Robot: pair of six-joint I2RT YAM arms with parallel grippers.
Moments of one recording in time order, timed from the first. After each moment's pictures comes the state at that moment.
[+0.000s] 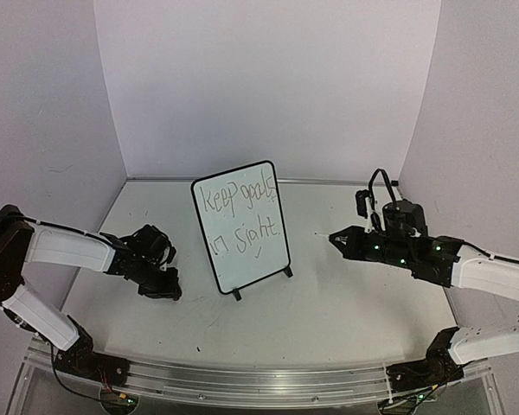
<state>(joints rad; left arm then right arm) -0.64 1.47 0.64 -0.31 0.11 -0.60 0.72 1.09 0.68 -0.07 0.01 0.60</state>
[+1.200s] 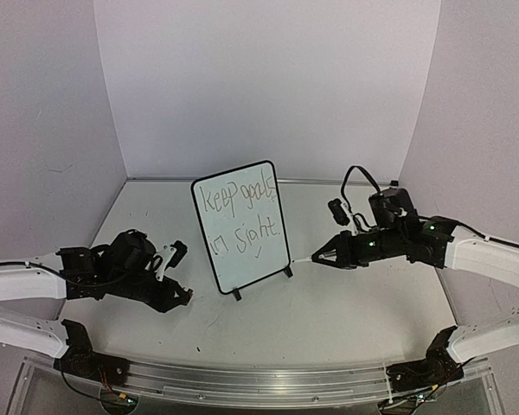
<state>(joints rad) -0.95 1.00 0.58 -0.42 0.08 -0.49 0.72 1.20 0.86 -0.33 -0.42 0.55</state>
